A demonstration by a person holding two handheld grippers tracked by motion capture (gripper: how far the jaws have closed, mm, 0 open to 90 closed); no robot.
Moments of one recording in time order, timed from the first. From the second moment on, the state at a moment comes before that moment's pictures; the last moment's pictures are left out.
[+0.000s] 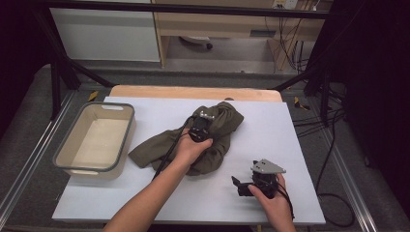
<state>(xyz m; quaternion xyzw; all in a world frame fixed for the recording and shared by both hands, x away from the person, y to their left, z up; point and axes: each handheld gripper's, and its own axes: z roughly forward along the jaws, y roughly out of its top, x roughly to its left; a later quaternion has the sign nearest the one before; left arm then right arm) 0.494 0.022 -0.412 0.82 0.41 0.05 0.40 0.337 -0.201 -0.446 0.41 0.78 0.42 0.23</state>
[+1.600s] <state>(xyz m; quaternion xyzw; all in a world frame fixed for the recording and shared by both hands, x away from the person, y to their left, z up) 0.449 0.043 -0.389 0.79 0.40 0.13 0.45 0.338 -0.195 -0.449 0.40 0.79 0.41 0.23</state>
